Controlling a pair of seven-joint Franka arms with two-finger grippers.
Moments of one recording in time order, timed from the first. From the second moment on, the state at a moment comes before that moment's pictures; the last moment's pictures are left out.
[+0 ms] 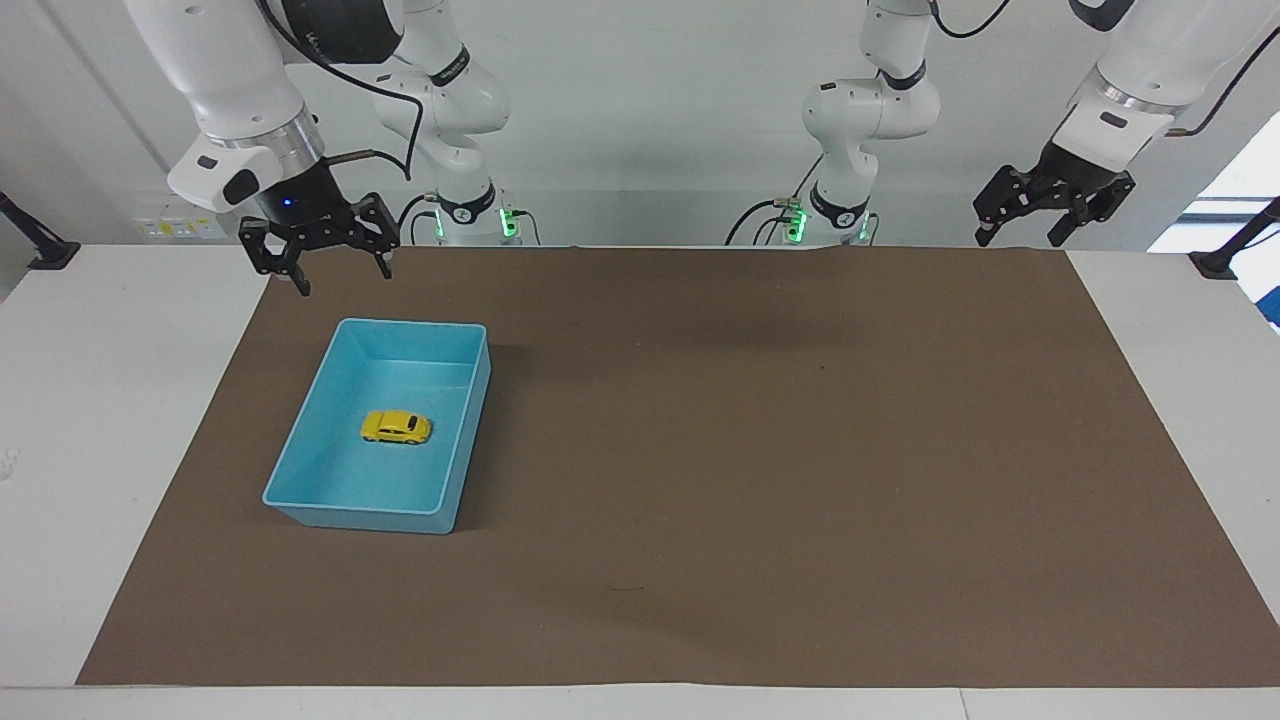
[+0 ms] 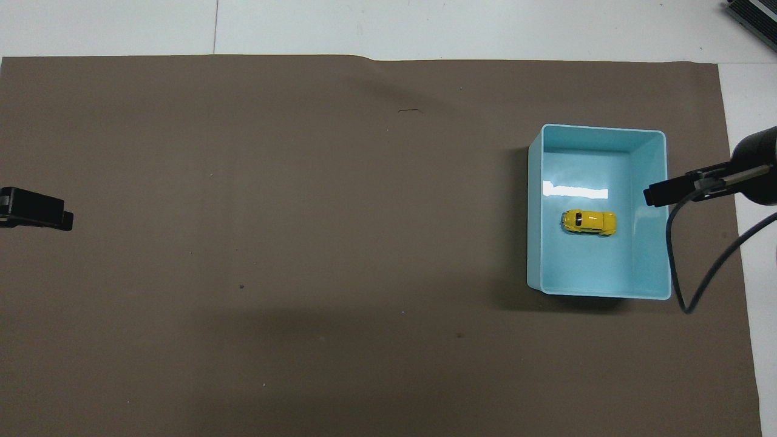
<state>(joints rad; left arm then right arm) -0.03 -0.06 -0.01 -1.55 -0.04 1.45 -0.01 -0.02 0.01 0.05 -1.56 0.03 1.61 -0.13</state>
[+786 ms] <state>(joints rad) -0.03 -0.06 -0.01 -1.55 -0.04 1.45 -0.01 -0.03 -0.02 0.01 -1.54 0.03 1.57 -0.05</state>
